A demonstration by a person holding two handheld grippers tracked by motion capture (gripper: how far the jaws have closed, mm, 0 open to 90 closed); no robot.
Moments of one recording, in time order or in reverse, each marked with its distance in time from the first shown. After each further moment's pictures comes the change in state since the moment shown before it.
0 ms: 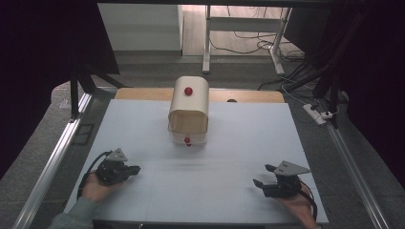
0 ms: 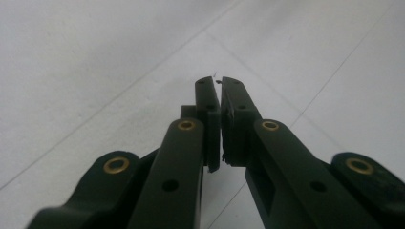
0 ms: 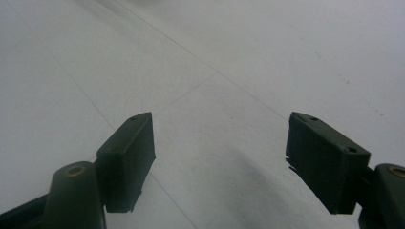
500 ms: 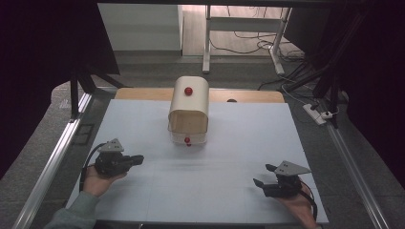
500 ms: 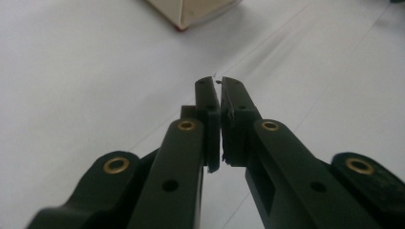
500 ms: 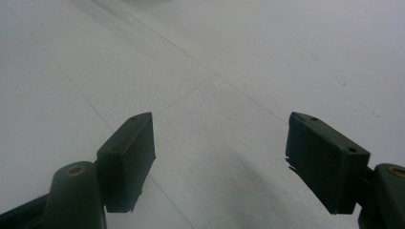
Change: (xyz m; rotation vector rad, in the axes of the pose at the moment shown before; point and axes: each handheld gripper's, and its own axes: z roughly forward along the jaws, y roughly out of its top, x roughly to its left) left arm -0.004 0.029 -0.021 -0.172 -0.049 -0.020; right arm 0.000 0.000 -0.001 -0.006 -0.011 -0.002
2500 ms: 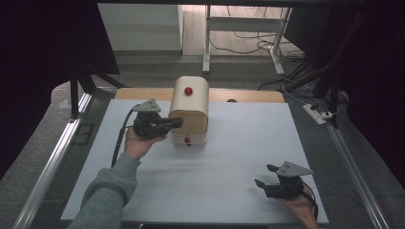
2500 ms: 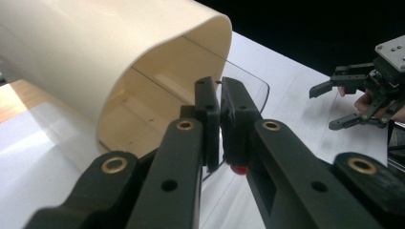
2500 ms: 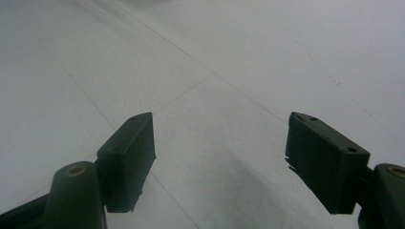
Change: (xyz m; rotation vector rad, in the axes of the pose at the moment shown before) left arm -0.031 0.140 0.039 -0.190 -0.106 0.080; right arm 0.000 -0.002 -0.004 -0.010 -0.002 -0.006
